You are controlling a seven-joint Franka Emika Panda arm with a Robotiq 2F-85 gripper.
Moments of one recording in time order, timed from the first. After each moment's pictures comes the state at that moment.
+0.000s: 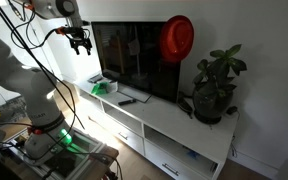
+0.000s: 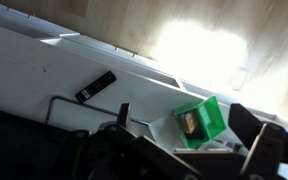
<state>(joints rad) 0.14 -0.42 0.19 -2.39 0.06 1.97 0.14</state>
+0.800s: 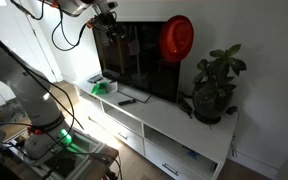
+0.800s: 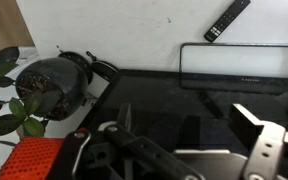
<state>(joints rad) -0.17 -0.43 0.05 -2.32 -0.33 2.14 0.26</state>
